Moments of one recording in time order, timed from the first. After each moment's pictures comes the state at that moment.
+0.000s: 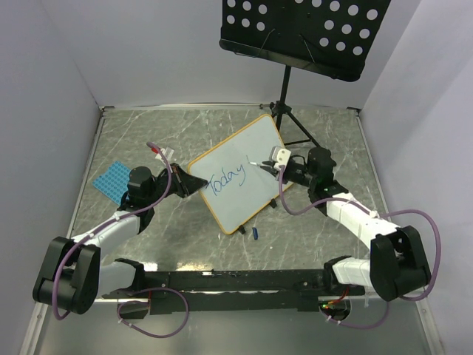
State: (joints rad) left arm -0.27 1.18 0.43 0.63 0.69 -0.66; right arm 0.31 1.26 0.68 0.36 -0.72 -0.60
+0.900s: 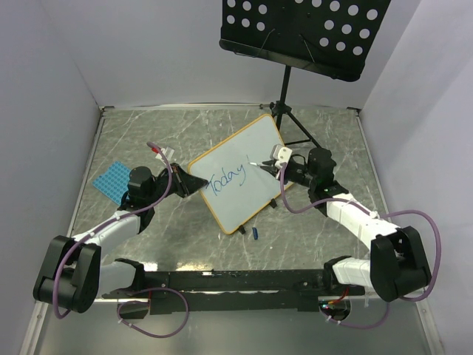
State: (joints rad) left arm -0.27 1.19 0.43 0.65 0.70 -0.66; right arm 0.31 1.24 0.66 0.36 -0.71 -0.55
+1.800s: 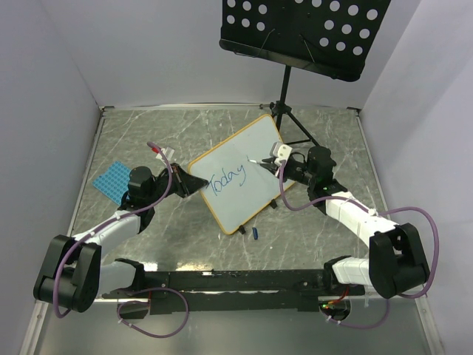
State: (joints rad) left arm -0.27 1.19 0.43 0.65 0.70 -0.66; right arm 0.31 1.27 0.68 0.38 -0.70 -0.53
